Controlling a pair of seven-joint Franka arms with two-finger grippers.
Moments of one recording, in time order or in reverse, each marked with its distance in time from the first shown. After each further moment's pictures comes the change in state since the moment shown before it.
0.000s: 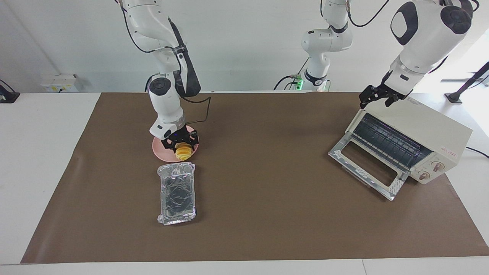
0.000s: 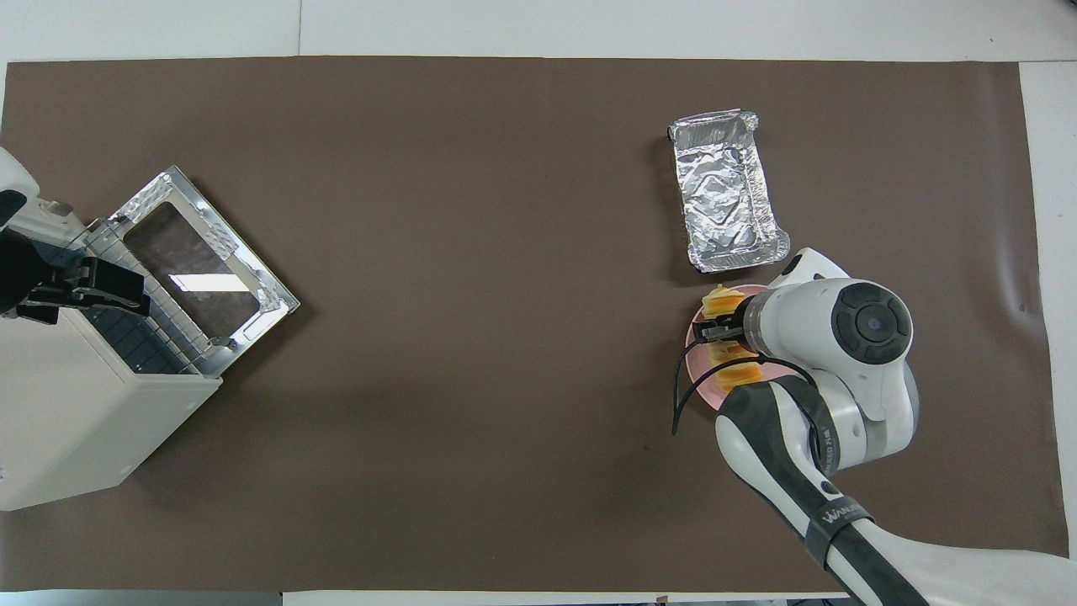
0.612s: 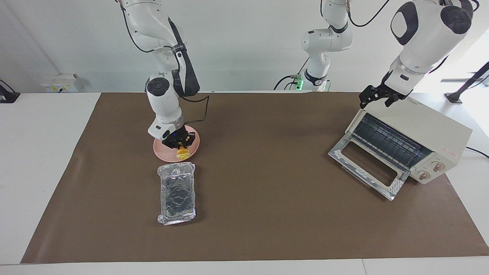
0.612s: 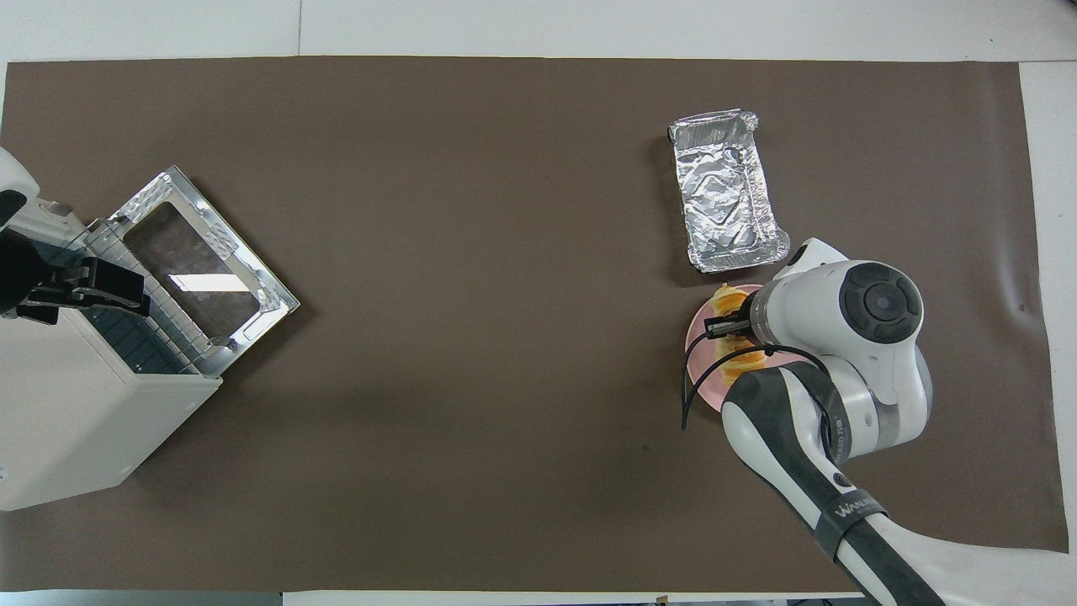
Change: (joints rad) left arm 0.000 0.000 0.000 0.000 0.000 0.000 0.000; right arm -0.011 -0.004 -0.004 0.087 -0.002 -0.163 -0.024
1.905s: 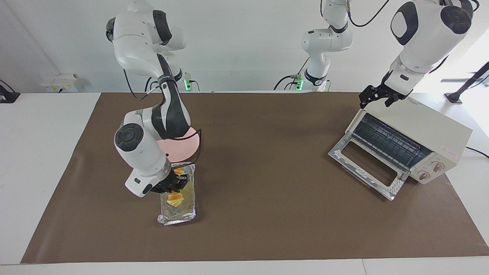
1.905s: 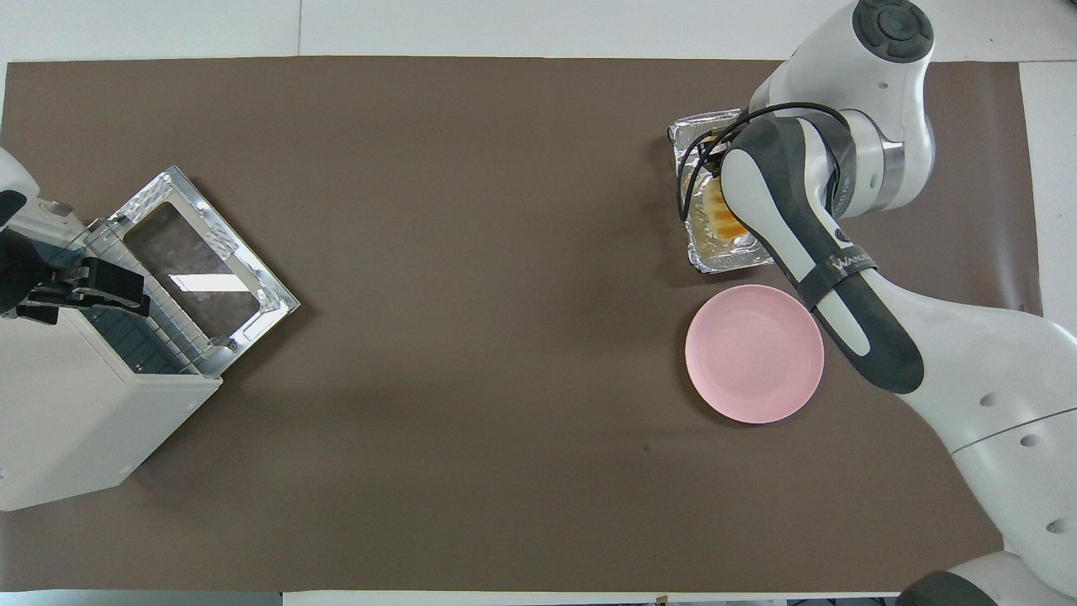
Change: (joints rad) left arm 0.000 0.000 0.000 0.000 0.000 0.000 0.000; right arm -0.020 0.591 -0.004 0.968 -0.009 -0.353 -0.053
